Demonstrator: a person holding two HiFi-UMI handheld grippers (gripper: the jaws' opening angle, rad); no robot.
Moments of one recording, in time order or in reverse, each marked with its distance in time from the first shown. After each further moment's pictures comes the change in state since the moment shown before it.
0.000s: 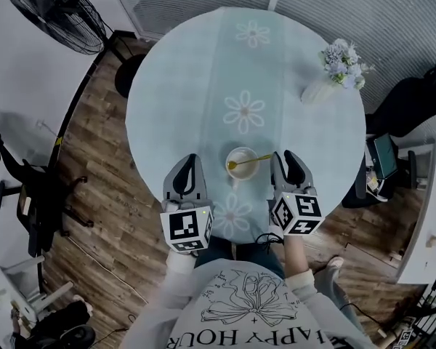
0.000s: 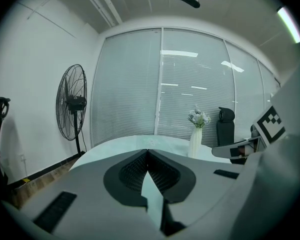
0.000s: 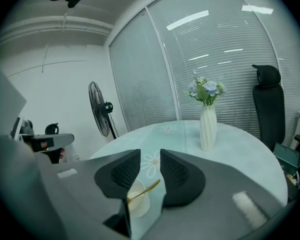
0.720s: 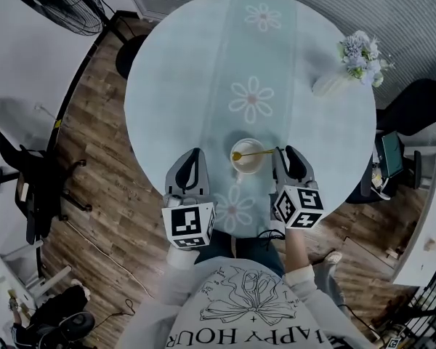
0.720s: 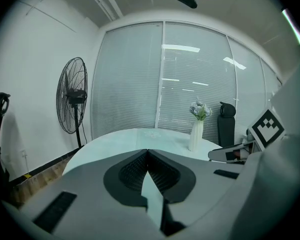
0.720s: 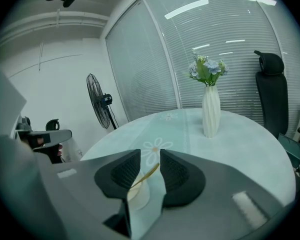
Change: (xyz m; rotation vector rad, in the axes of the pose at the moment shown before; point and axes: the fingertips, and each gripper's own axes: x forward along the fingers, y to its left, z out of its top) left arm 0.011 0.002 -0.033 -0.007 0.063 0.003; right arm 0.024 -0.010 -0.046 0.027 0.102 0.016
